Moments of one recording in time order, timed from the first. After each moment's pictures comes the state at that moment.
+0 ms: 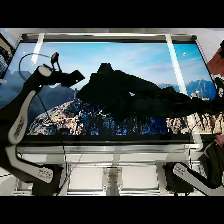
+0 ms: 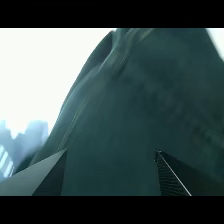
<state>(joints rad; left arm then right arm) -0.05 -1.71 1.49 0.85 -0.80 -1.36 -0.58 -1.12 0.97 -1.19 1.19 1.24</state>
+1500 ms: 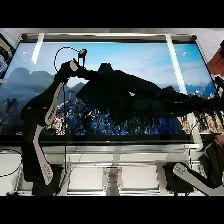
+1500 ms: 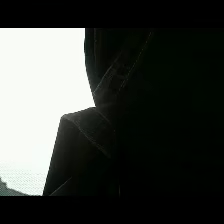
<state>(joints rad) -0.20 -2.10 1.97 1.14 -0.87 -1.35 -0.58 -1.12 0.97 -1.12 1.19 1.24</state>
